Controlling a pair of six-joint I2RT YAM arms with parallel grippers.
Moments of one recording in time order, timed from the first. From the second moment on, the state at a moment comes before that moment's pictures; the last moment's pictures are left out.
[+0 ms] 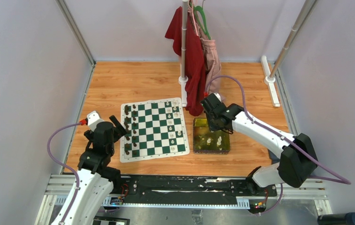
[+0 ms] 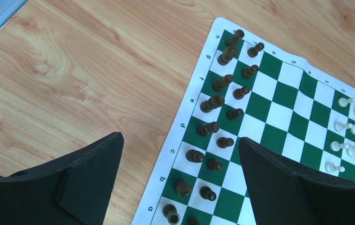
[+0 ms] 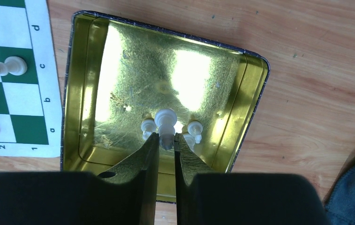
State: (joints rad) left arm -0.23 0.45 0.46 -0.58 -0.53 -0.60; right arm 0.71 1.39 1.04 -0.75 0.30 0.39
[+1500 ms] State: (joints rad) left arm -0.23 0.43 0.46 -0.58 -0.53 -0.60; right arm 0.83 1.73 1.49 -0.82 0.30 0.32
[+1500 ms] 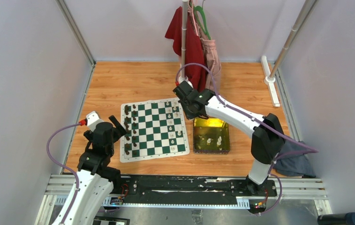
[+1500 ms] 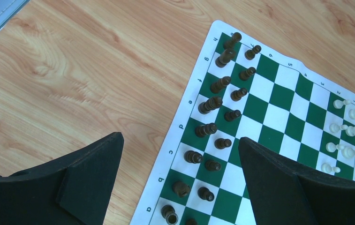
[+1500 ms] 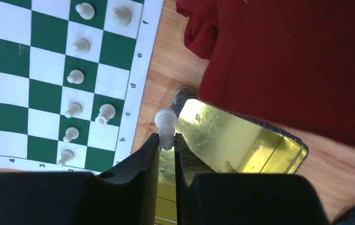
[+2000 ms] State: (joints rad) left arm -0.23 0.43 0.46 -0.58 -0.53 -0.60; right arm 0.84 1.95 1.67 -0.82 0.26 0.28
